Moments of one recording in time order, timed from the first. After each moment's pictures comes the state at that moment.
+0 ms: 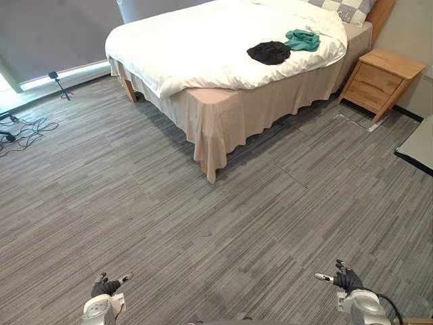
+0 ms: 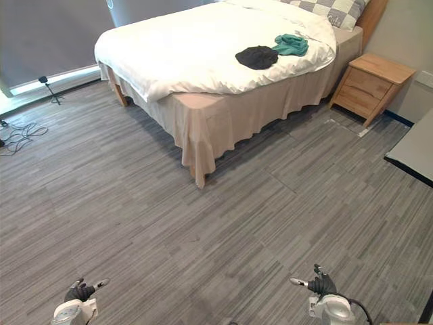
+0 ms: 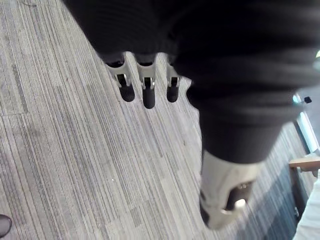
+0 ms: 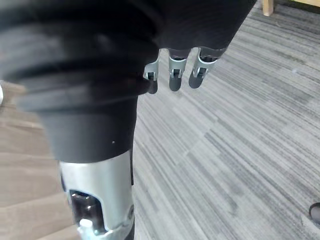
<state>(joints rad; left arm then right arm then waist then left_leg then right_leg) 0.02 0.32 0.22 1.03 -0.26 -0.09 0.11 -0.01 -0.37 -0.27 1.00 0.06 -0.15 0.10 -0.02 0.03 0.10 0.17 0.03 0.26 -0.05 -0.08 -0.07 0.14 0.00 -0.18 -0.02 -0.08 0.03</state>
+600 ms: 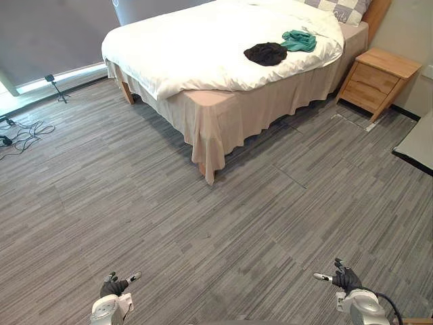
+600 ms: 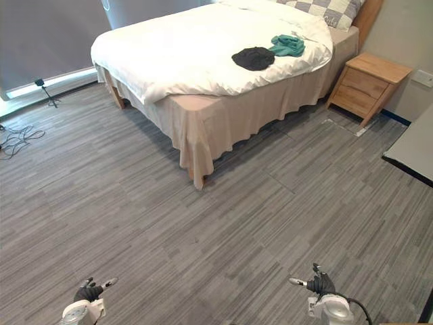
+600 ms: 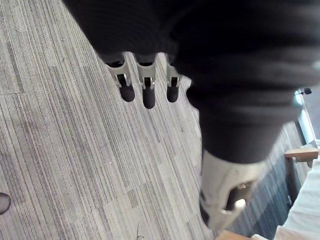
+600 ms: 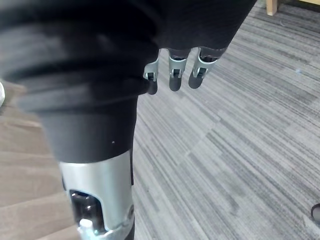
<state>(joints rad) 0.03 0.28 0.20 1.03 -0.26 -0.11 0.11 0.00 -0.35 -0.27 1.00 0.04 -0.15 0.10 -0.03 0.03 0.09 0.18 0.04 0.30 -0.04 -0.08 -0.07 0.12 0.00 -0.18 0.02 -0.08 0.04</state>
